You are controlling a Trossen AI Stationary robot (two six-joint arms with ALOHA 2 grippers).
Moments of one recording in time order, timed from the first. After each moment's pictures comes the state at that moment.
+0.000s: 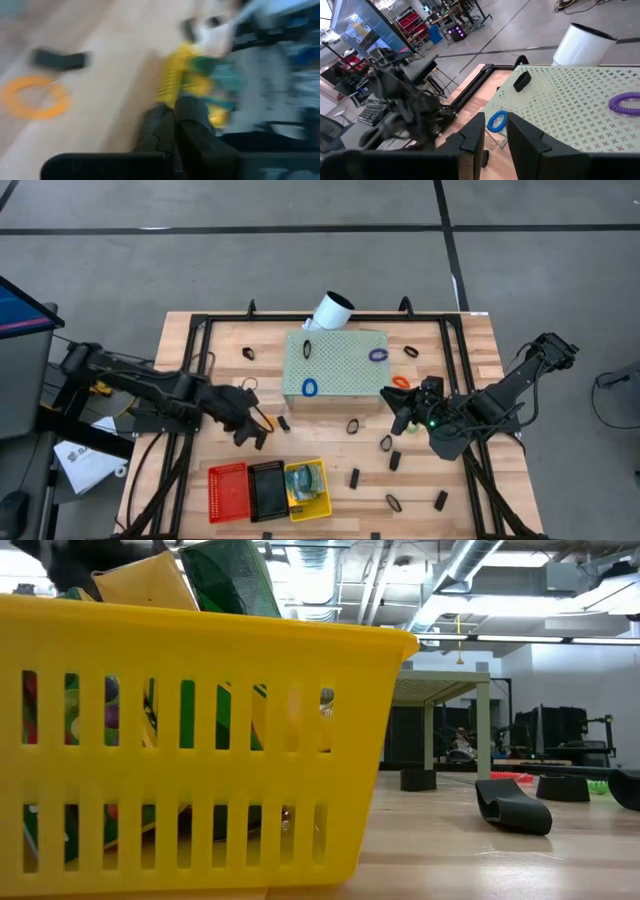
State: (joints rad) left arm -0.24 0.93 0.59 -0.35 0.14 -0.94; right arm 0.65 1.21 1.13 -0.60 1.20 1.23
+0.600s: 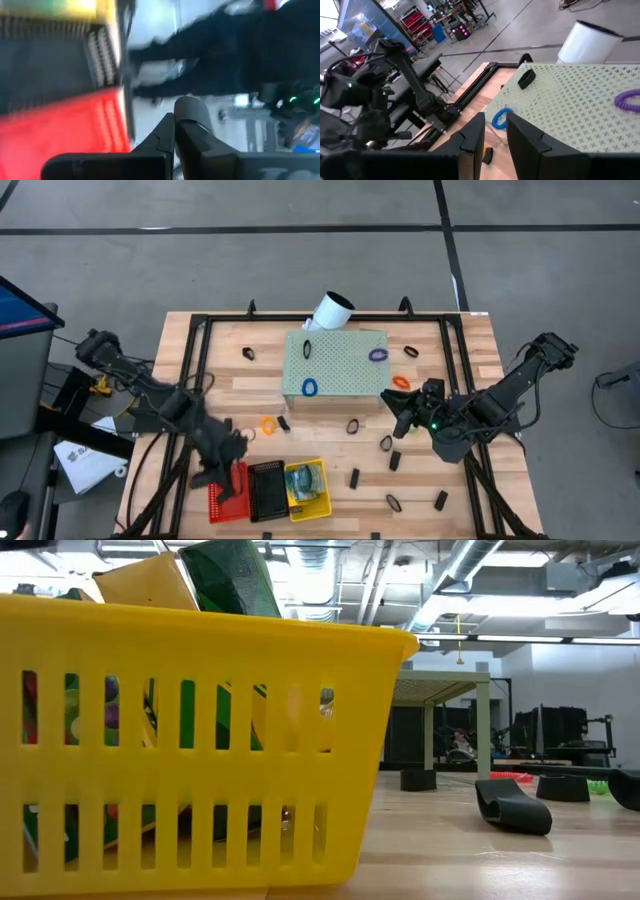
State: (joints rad) left arm -0.61 1.07 0.82 -0.43 0.41 -0.86; right arm 0.68 1.21 1.13 -0.59 1.21 1.23
